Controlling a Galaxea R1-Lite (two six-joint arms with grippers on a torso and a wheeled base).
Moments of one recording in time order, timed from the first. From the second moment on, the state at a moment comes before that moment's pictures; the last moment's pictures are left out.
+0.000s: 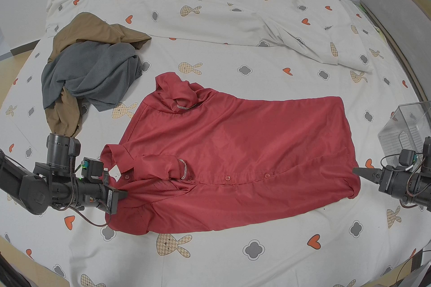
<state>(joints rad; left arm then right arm) -0.14 1.75 -0.59 -0.38 -0.31 0.12 -0.09 1.45 -0.30 -0.65 0.47 0.37</state>
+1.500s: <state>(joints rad) -0.07 1.71 -0.61 -0.33 -0.30 0.12 -0.09 1.72 -0.32 -0.72 0.29 0.31</state>
